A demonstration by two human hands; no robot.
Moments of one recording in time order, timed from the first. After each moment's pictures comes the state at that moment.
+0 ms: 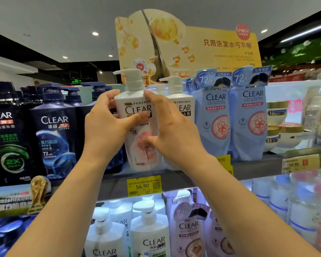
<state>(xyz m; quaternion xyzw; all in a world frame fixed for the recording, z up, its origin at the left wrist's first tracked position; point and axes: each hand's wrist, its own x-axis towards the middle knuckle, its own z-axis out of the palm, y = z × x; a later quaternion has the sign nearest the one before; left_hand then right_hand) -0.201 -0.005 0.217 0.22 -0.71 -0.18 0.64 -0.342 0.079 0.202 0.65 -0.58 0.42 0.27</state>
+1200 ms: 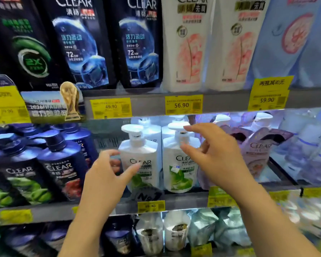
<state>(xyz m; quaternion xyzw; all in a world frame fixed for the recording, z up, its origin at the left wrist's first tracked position) -0.069 0.020 -0.033 0.53 -0.73 -0.23 0.37 -0.305 0.120 0.018 0.61 -0.65 0.45 0.03</state>
